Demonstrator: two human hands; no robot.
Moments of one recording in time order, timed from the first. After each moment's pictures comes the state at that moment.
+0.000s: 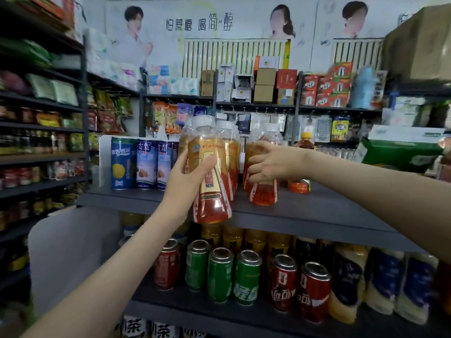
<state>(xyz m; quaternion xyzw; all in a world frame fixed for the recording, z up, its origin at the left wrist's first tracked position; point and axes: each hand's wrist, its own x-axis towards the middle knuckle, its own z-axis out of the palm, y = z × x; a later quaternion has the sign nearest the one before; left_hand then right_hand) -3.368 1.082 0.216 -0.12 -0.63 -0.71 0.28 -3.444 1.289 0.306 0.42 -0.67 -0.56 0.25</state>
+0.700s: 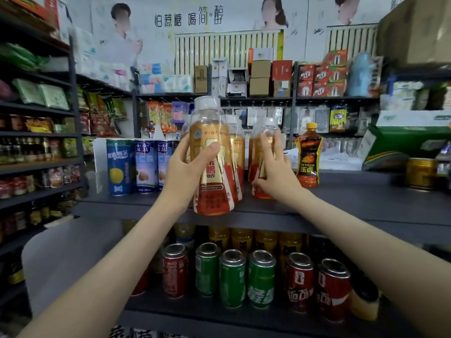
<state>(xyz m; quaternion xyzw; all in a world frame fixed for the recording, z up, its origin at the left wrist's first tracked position) -3.384 1.066 0.232 -0.20 -0.63 -0.68 0.30 -3.475 1.257 0.225 0.22 -0.89 0.22 0.35</state>
